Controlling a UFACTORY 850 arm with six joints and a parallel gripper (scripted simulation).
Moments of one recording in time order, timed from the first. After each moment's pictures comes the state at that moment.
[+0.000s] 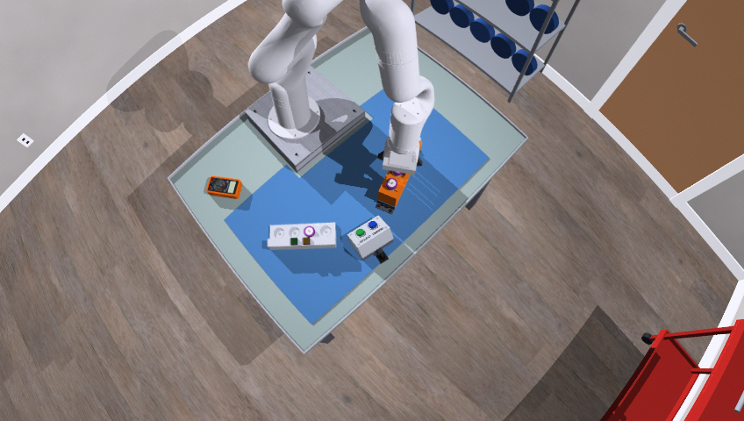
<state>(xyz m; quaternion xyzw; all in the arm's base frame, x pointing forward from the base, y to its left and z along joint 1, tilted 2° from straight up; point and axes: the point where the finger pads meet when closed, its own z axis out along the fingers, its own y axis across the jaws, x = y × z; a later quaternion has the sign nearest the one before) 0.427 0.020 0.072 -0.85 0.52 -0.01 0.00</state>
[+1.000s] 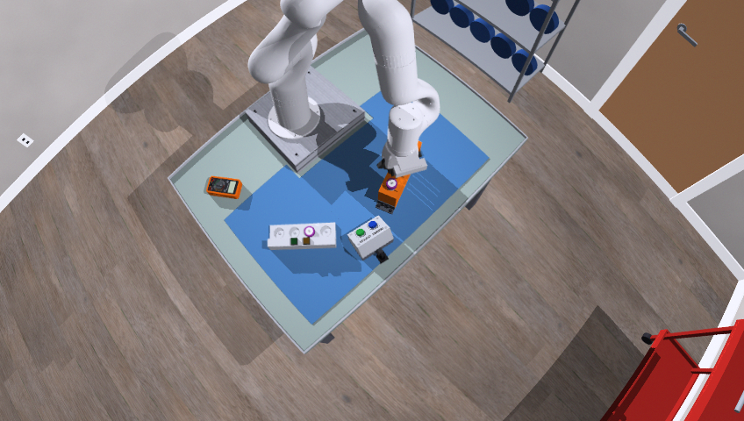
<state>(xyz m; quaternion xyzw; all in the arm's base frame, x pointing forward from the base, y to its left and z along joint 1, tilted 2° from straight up) 0.427 0.020 0.072 -0.95 0.31 0.00 0.02</state>
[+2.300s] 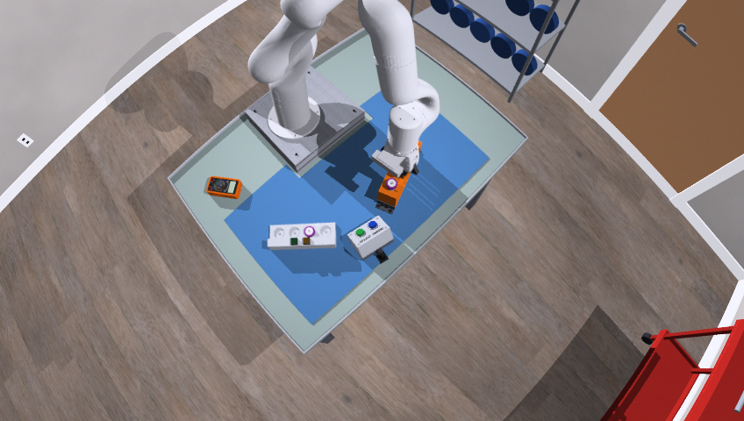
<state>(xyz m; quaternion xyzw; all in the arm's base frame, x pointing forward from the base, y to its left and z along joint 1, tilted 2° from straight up) 0.428 0.020 0.073 -0.70 0.72 0.01 0.02</state>
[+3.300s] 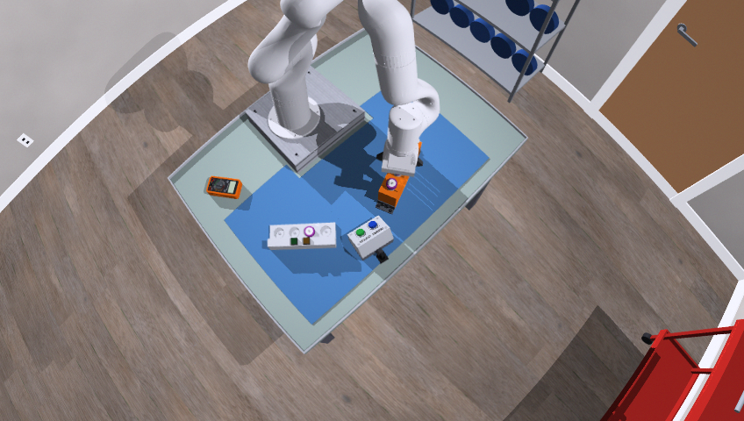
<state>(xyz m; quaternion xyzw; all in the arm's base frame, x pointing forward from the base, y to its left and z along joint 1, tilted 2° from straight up) 0.427 0.020 0.072 -0.85 0.52 0.00 0.02</state>
